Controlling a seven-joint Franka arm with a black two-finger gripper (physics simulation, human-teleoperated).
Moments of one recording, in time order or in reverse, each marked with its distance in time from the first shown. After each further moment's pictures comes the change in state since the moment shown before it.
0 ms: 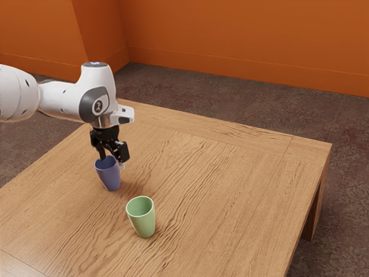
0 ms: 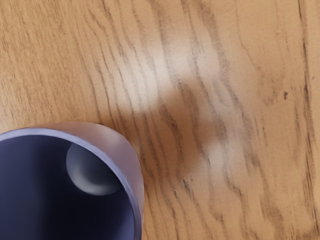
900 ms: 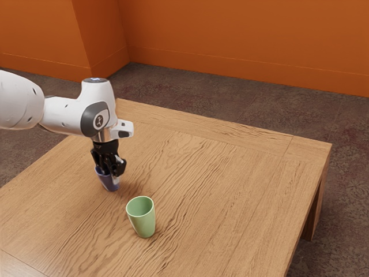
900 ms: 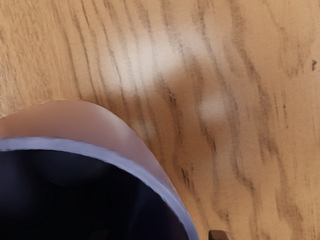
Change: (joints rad) arm 0.008 0.026 0.000 -0.068 -0.032 0.063 0.000
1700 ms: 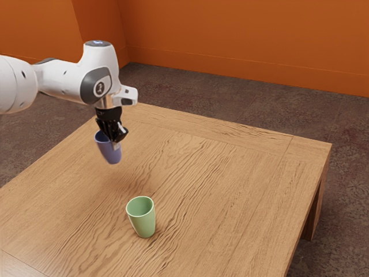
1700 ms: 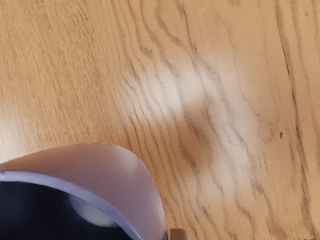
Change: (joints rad) arm -0.042 -0.048 0.012 0.197 0.090 -0.135 0.003
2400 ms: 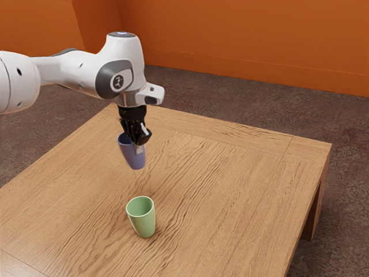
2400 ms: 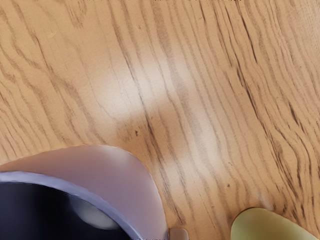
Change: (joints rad) arm -0.078 -0.068 -0.110 0.005 -0.018 -0.116 -0.032
